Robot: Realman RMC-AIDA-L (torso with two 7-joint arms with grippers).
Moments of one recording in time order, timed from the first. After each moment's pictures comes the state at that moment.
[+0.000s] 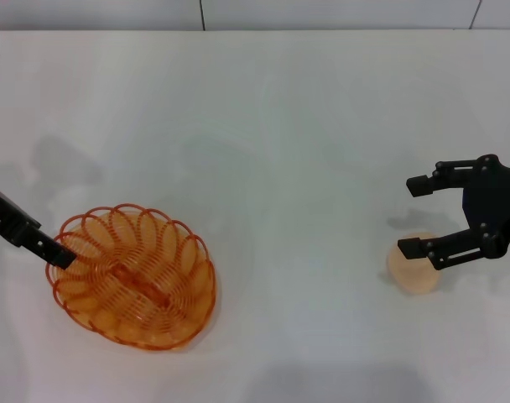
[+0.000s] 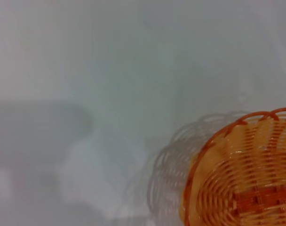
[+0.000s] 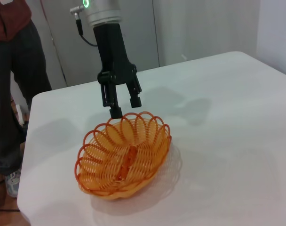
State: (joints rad) left arm -0.68 -1.95 0.93 1.06 2.71 1.83 -2.24; right arm 0.33 2.01 -1.15 -1.34 -1.91 -1.64 1.75
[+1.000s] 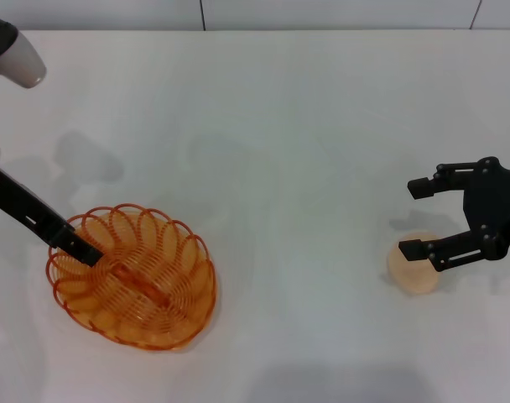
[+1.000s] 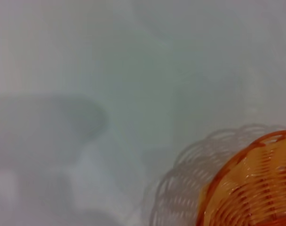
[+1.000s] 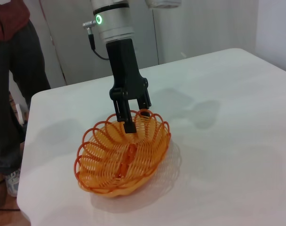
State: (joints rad) left arm -0.75 -1.98 0.93 0.90 2.76 1.69 -2.21; right arm 0.33 2.01 -1.15 -1.33 -1.91 -1.64 1.75
